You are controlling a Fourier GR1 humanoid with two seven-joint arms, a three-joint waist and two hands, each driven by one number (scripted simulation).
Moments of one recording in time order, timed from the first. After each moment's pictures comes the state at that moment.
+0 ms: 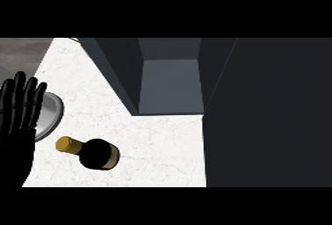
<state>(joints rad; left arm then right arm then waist) 0.03 0.13 0.01 -2.10 -0.02 -0.01 -0.02 -0.03 -0.11 0.00 -2.10 -0.03 -0.03 -0.01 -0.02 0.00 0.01</state>
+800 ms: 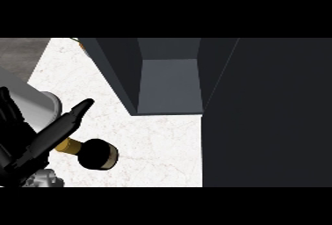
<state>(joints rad) -0.10 0.01 -0.05 -2.03 -0.29 0.81 0.23 0.16 -0.17 0.07 -2.24 -0.20 0.13 0.13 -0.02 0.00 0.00</state>
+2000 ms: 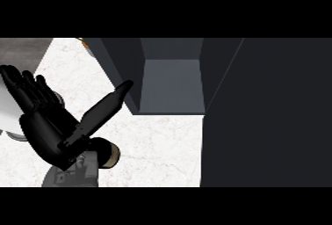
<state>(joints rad) -0.29 0.00 -0.26 -1.90 -0.72 1.06 0.62 0.13 -0.15 0.00 -2.36 -0.28 0.18 0.32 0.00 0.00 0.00</state>
